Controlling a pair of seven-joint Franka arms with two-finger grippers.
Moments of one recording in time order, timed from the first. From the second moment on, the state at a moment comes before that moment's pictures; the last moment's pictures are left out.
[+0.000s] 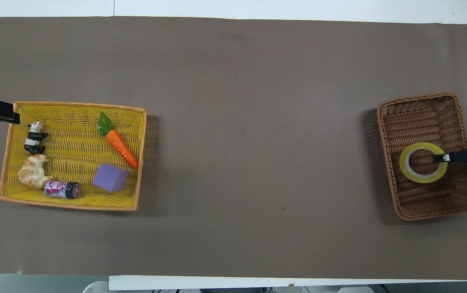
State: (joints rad) left arm 0.07 -0.10 -0.11 -1.76 -0.04 1.65 -0.05; right arm -0.53 0.30 -0.10 -1.90 0.58 1.58 -0.91
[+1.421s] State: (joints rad) left arm 0.07 -0.11 -0.10 -1.77 -0.03 1.65 0.08; right arm -0.36 0.19 -0.10 -1.88 0.27 1.80 -0.86
